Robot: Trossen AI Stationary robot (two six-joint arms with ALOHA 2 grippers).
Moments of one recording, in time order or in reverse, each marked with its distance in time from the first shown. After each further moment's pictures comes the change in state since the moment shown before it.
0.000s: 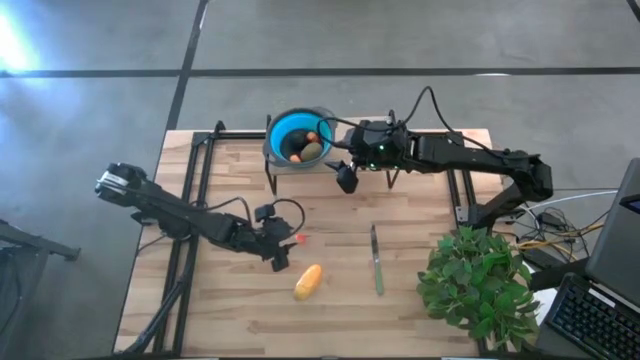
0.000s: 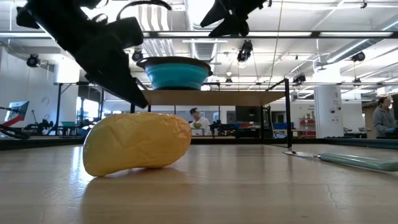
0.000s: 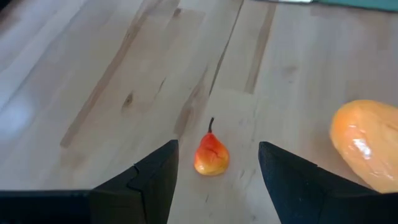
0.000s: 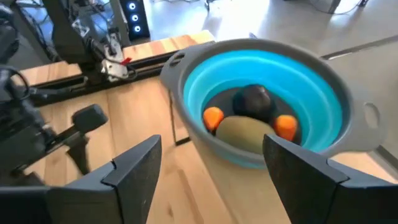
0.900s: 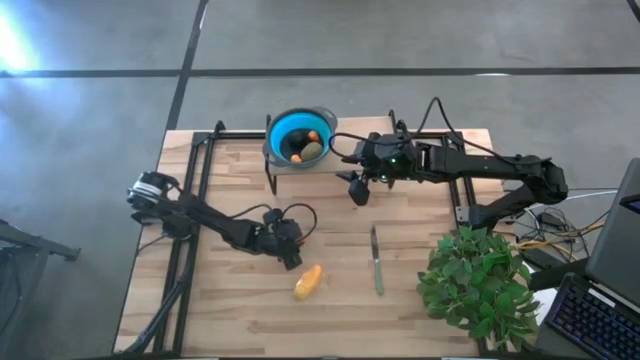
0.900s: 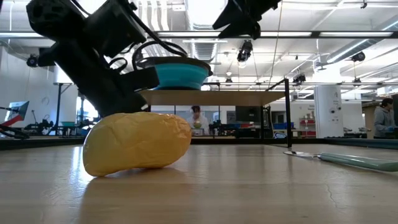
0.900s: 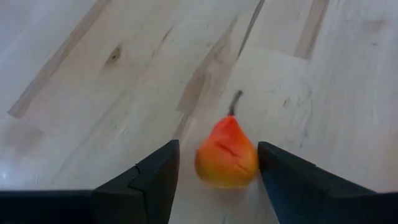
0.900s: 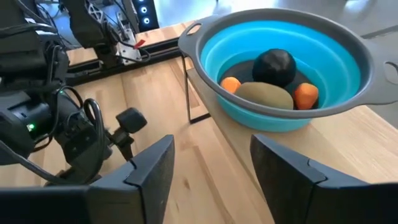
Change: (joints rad) left arm 0.066 0.282 0.005 0.170 0.006 -0.069; right arm 0.047 -0.107 -0.141 0.008 0.000 0.056
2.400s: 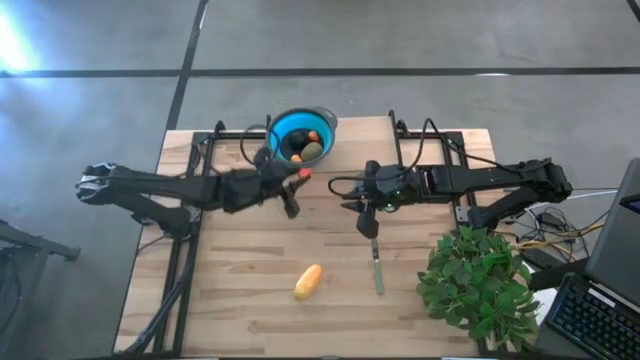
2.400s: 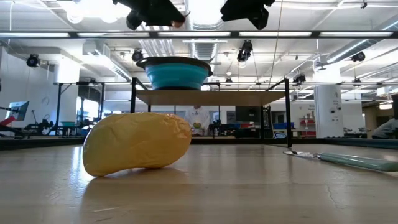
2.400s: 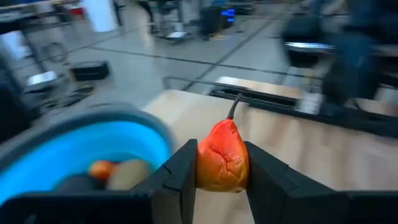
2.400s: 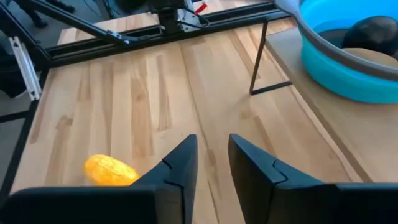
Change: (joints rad) left arm 0.230 -0.490 0.243 -0.011 -0.081 0.434; right arm 0.207 -0.018 -0.008 -0.090 -0.002 0.080
